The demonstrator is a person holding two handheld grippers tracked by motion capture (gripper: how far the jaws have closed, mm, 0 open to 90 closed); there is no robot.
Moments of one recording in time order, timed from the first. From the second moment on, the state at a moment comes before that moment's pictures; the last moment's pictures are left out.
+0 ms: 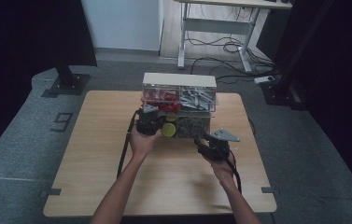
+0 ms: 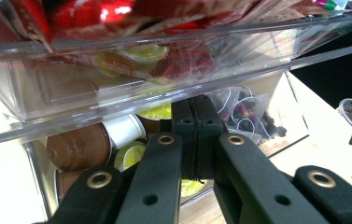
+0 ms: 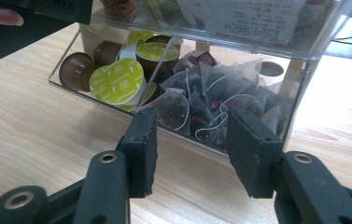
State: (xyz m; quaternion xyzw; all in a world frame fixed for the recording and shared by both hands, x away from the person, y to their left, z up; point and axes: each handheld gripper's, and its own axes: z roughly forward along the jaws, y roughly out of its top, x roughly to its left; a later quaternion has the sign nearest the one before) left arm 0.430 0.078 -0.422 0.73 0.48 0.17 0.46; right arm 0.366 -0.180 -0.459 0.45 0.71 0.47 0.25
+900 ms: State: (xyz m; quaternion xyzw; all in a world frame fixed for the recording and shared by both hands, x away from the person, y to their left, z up) left arm 0.431 0.083 -0.426 0.73 0.48 0.17 0.46; right arm 0.388 -0.154 -0.468 0.46 0.72 0.47 0.24
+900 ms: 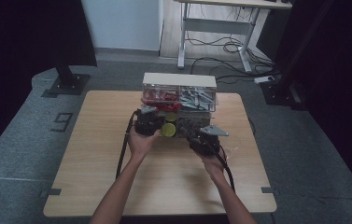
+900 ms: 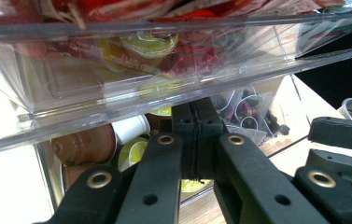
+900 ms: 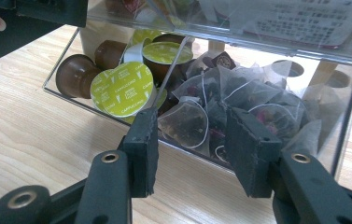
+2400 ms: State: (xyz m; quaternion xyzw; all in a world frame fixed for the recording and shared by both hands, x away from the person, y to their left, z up) left arm 0.434 0.085 -0.427 0.73 0.48 0.16 0.46; right arm 0.426 -0.134 -0.485 0.48 0.72 0.45 0.22
